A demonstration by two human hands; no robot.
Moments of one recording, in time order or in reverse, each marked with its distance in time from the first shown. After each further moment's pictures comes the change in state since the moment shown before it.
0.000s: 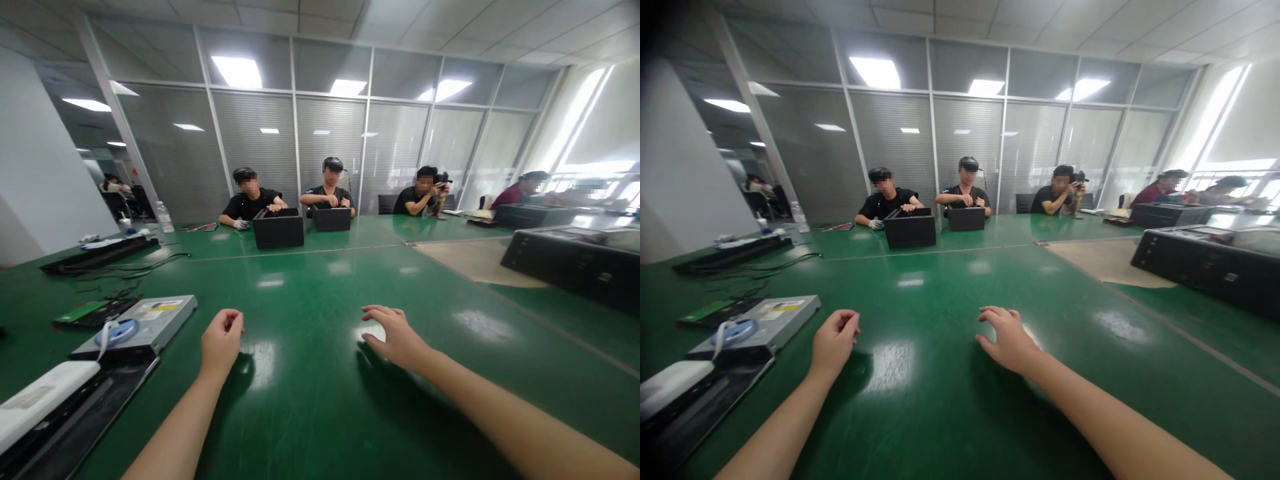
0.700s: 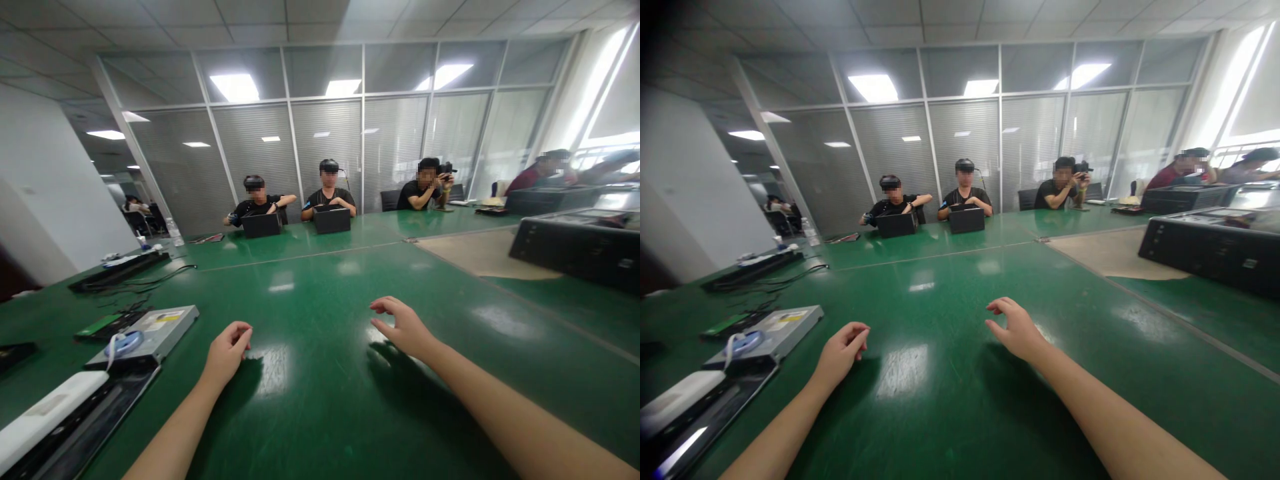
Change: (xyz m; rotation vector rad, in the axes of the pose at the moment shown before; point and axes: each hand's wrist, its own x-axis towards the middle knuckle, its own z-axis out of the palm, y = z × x) left_hand -0.016 0.025 0.007 -0.060 -0.364 0.014; right_hand -0.003 0.057 -0.026 0.305 0.168 0.006
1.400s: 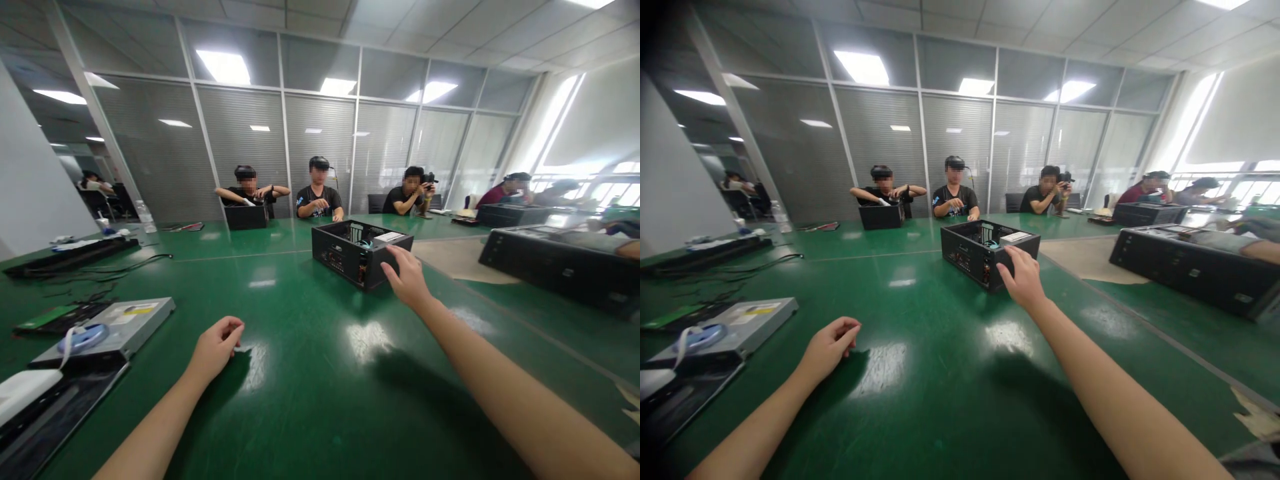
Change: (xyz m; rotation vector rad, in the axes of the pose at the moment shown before) left_hand 0.005 -0.008 0.004 0.022 -0.091 0.015; right_hand 0.065 0.015 -0.057 -0.503 0.334 -0.098
